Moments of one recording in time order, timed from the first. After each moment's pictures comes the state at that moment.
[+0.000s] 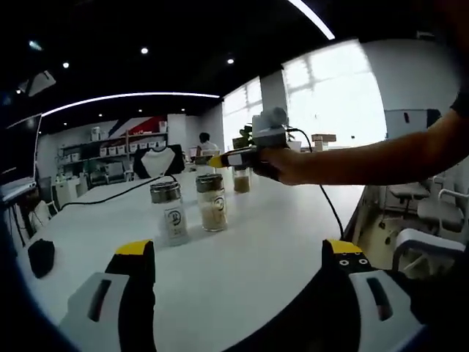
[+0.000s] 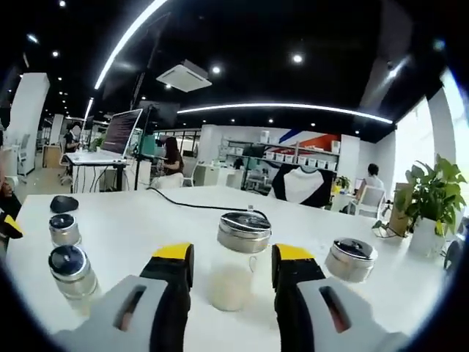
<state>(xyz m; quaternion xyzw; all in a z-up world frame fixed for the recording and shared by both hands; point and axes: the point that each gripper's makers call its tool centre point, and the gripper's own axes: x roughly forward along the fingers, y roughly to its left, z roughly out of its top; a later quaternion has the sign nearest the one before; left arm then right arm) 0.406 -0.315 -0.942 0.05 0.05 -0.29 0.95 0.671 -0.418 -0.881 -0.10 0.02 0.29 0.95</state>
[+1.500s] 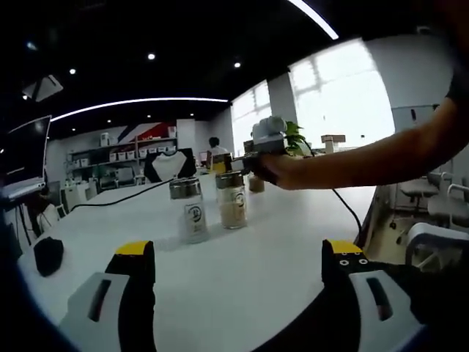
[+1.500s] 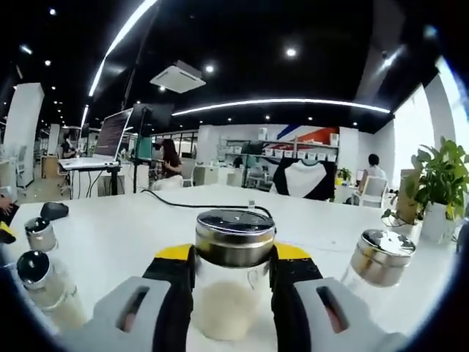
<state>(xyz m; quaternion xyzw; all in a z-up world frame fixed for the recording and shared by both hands) 0.417 -0.294 -0.947 0.05 0.03 -0.26 0.96 0.693 -0.410 -0.888 -0.03 0.03 0.30 0.95</state>
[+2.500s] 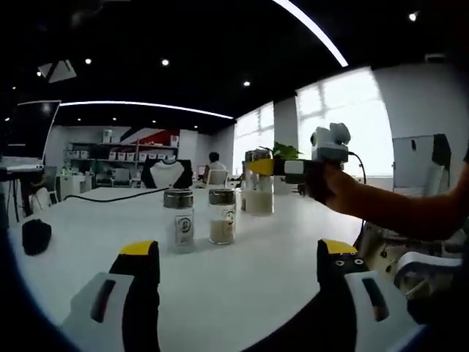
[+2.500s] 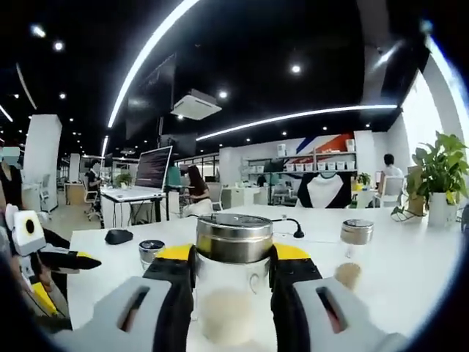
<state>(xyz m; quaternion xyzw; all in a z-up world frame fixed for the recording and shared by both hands) 0.410 -0.312 -0.934 -0.02 -0.01 -0.28 0.96 0.534 -0.414 -0.859 0.00 -0.02 0.38 0.93</state>
